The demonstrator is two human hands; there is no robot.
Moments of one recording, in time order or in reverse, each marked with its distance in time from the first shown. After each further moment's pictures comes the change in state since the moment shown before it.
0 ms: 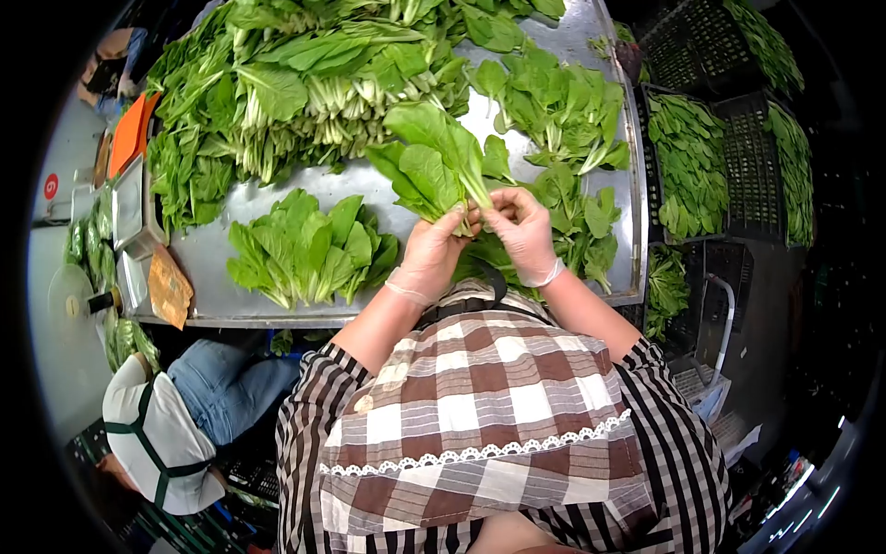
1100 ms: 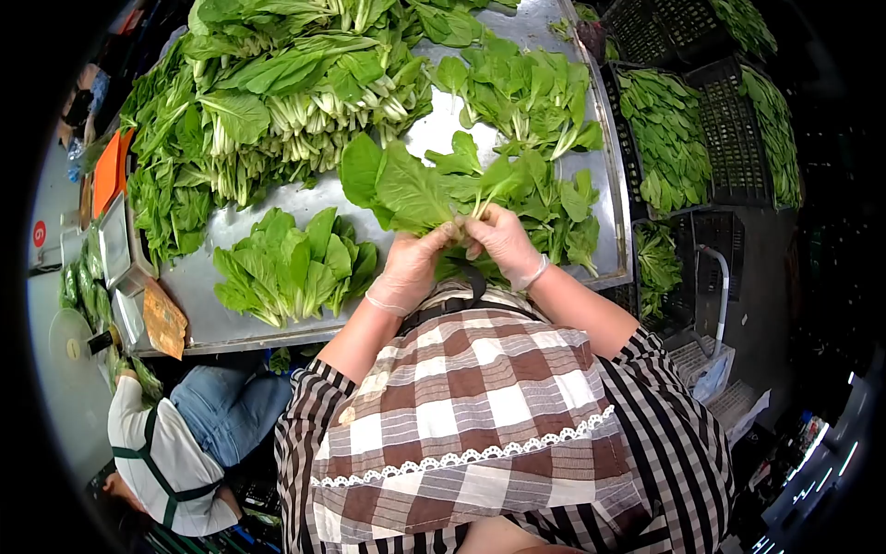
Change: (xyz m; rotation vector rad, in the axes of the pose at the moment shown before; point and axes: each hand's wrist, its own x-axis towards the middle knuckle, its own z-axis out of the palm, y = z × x) left_hand -0.008 -0.001 0.001 0.254 -0.139 -0.032; right_hand -0.015 0.011 -0.019 0.084 -0.087 0.424
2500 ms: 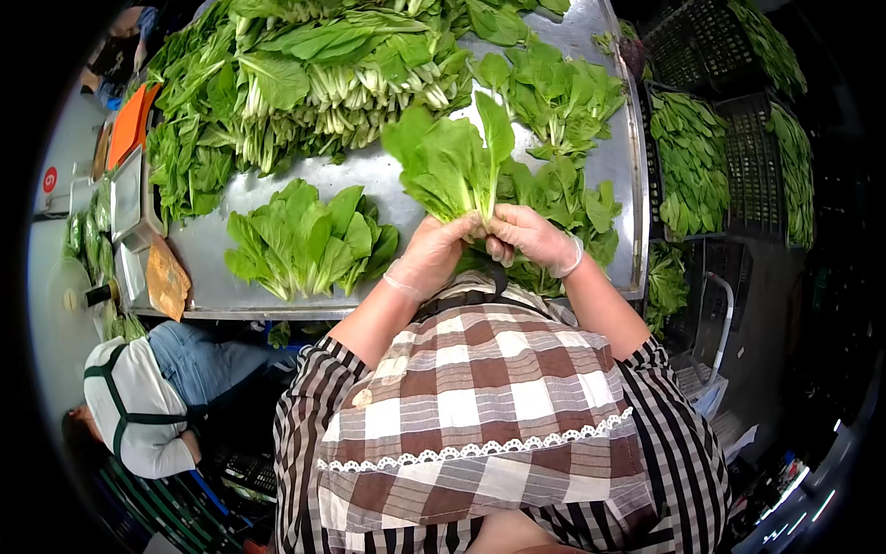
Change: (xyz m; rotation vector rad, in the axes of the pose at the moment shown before) left_hand -0.004 0.005 -0.004 -0.116 -0.053 0.002; right_hand 0.002 -0.039 -0.012 -0.179 -0.545 0.101
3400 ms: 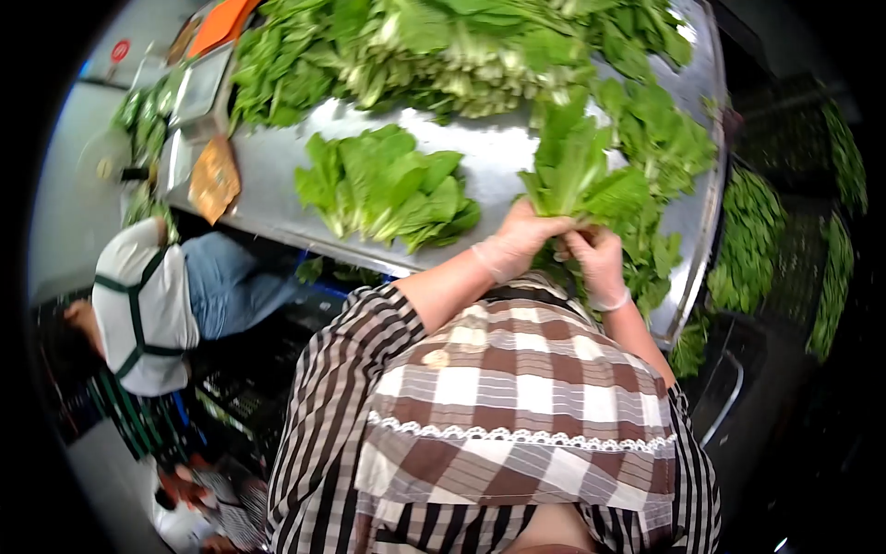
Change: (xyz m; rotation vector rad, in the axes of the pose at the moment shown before) left_hand -0.003 0.011 0.010 0.044 0.091 0.045; right_hand 0.015 0.022 0.035 -0.128 0.471 -0.181
